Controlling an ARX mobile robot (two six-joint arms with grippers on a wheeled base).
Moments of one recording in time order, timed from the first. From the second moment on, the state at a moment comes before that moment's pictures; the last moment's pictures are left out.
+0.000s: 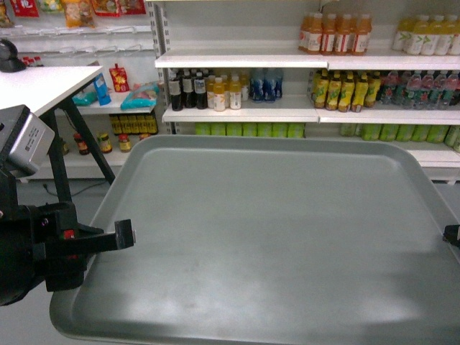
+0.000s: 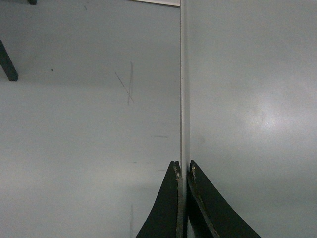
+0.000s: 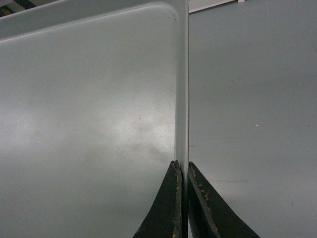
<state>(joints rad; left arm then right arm) -0.31 1.46 0.47 0.37 -0.15 -0.33 0.09 1.50 0.42 0.52 -0.13 0.28</state>
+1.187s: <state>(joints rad) -0.31 1.46 0.47 0.37 -0.15 -0.33 0.09 1.51 0.42 0.52 -0.13 0.28</state>
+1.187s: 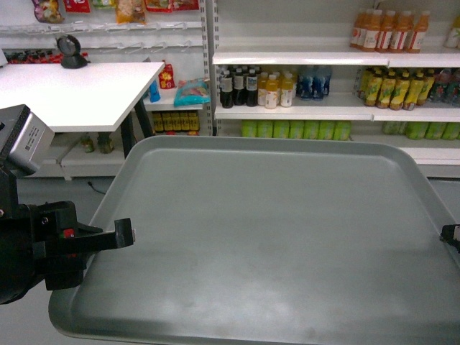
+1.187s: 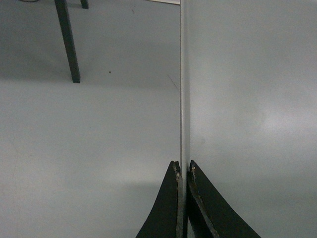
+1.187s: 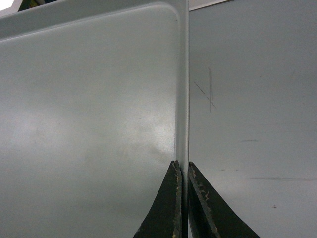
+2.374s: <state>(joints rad) -0.31 1.46 0.47 0.37 -0.15 -0.33 0.09 1.51 0.42 0.53 -0.13 0.28</state>
